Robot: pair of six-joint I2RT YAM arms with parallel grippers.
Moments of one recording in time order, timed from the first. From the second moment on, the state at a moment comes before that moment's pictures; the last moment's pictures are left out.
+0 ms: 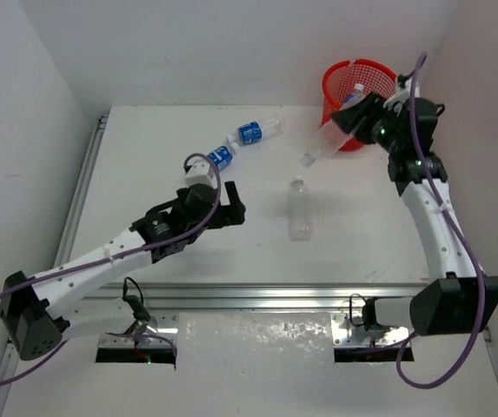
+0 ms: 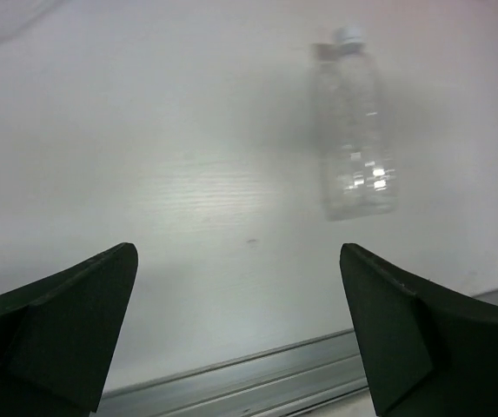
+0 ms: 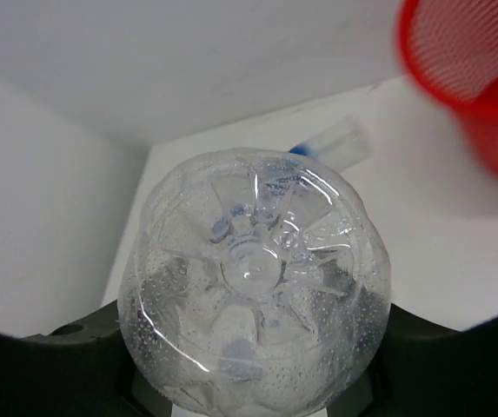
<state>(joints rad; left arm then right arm) -0.82 1.13 0.94 -0.38 -0.39 -0.72 0.02 1.29 1.22 -0.14 -0.41 0.58</state>
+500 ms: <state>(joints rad) -0.82 1.05 0.84 -0.64 -0.54 -0.79 -0.10 1.87 1.82 -0.11 0.19 0.45</state>
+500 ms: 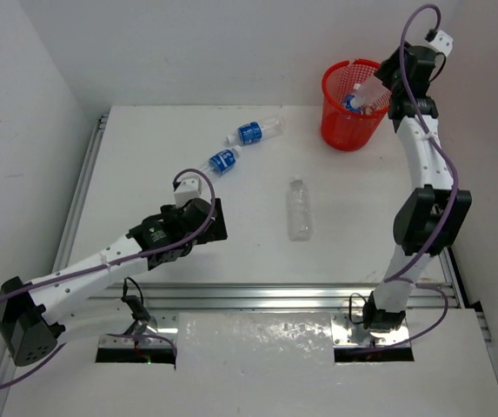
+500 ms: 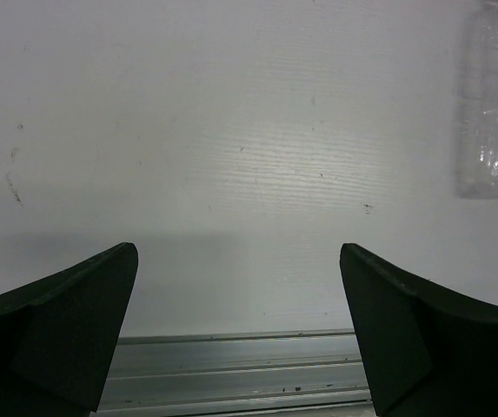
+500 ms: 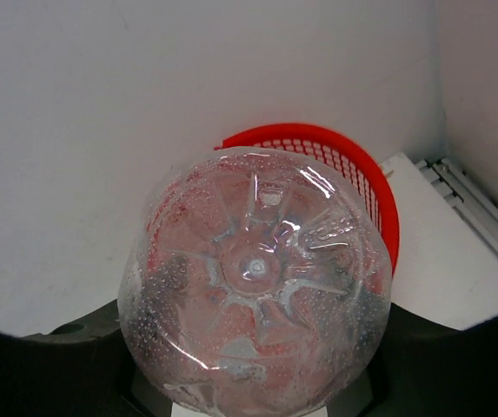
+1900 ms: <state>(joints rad) -0.29 2.01 1.65 -0.47 -0.05 0.07 0.18 1.11 0.77 -0.26 -0.57 0.46</state>
